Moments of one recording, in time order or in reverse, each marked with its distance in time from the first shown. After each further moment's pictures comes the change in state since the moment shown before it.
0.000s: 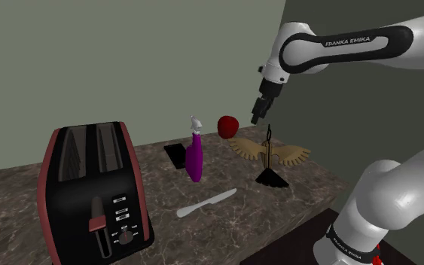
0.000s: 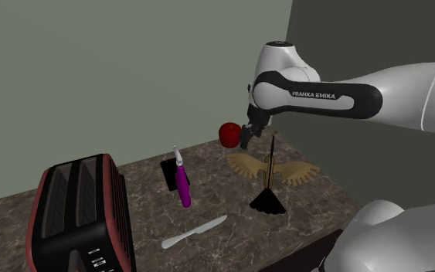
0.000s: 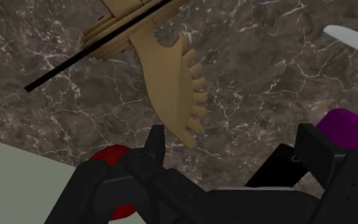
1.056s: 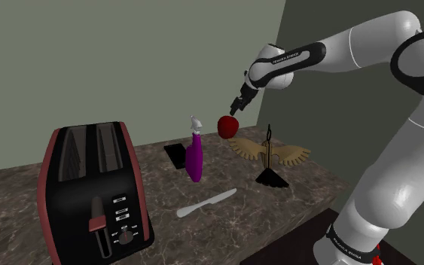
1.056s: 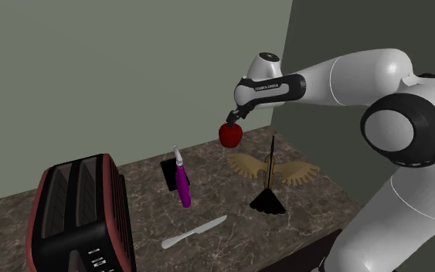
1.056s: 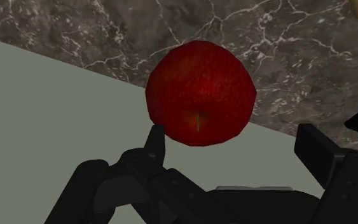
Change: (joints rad) arm -0.038 0.452 -0.120 0.211 0.078 0.491 -0.163
